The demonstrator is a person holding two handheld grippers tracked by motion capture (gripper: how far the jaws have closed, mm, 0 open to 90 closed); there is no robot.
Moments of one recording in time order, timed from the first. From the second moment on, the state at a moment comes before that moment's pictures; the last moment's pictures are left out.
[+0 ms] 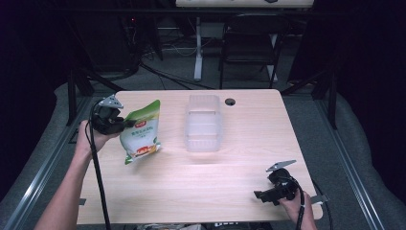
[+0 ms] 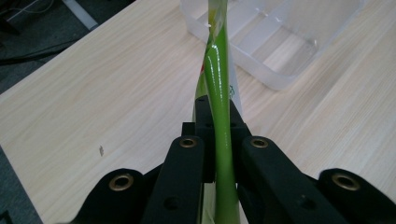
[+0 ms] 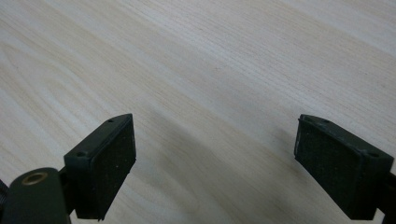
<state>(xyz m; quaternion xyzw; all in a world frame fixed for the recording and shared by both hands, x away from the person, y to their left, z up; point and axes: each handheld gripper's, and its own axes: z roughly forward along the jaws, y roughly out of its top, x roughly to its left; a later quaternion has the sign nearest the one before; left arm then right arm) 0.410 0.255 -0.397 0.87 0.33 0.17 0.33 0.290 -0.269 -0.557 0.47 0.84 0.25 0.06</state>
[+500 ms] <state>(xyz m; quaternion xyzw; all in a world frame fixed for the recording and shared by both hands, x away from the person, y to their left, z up) 0.441 0.235 -0.376 0.88 0.32 0.17 0.32 0.290 -0.269 -0.559 0.48 0.83 0.27 0.06</state>
